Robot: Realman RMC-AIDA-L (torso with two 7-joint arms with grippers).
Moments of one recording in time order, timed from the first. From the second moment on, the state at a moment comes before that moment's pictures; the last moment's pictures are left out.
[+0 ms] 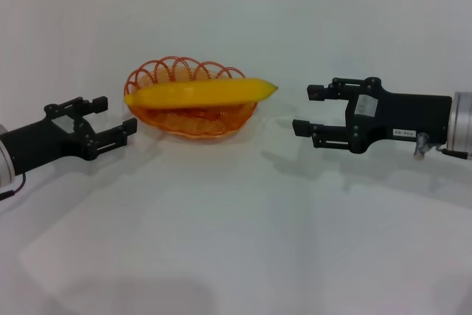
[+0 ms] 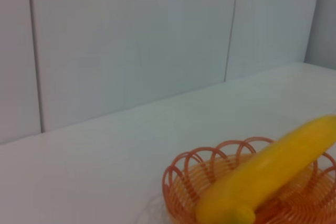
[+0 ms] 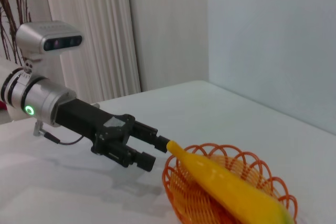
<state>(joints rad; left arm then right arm) -0.45 -2.03 0.83 0.45 1.70 1.18 -1.09 0.40 2.03 -1.13 -0.71 -1.63 -1.34 1.28</state>
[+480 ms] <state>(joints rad) -0.45 -2.03 0.83 0.45 1.69 1.18 -1.08 0.43 2.02 -1.10 -0.65 -1.66 -1.34 1.21</state>
